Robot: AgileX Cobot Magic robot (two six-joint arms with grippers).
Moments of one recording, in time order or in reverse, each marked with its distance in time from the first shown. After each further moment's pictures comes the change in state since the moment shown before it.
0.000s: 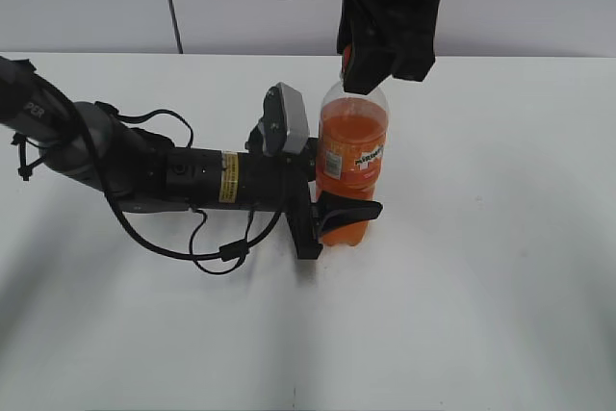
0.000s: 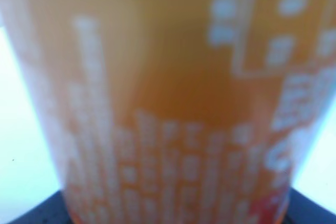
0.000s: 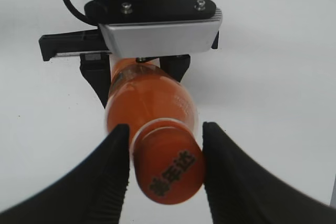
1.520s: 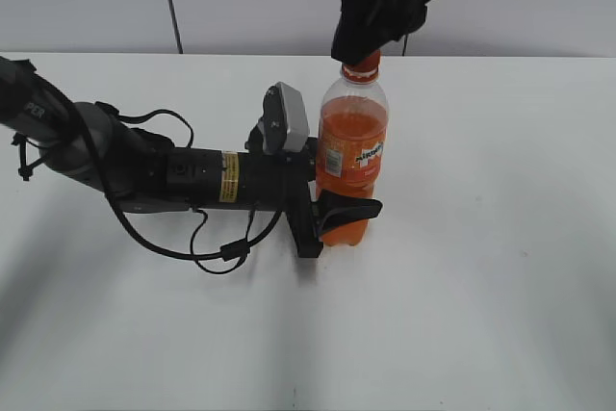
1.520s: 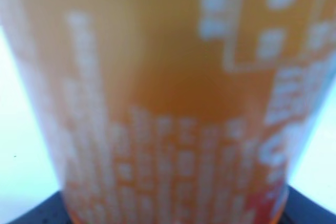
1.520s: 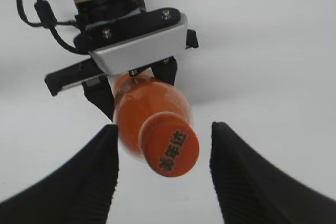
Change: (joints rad) left arm 0.000 0.000 0.000 -0.009 0.005 -0.011; right arm 0.002 -0.051 -0.029 0.020 0.000 0.261
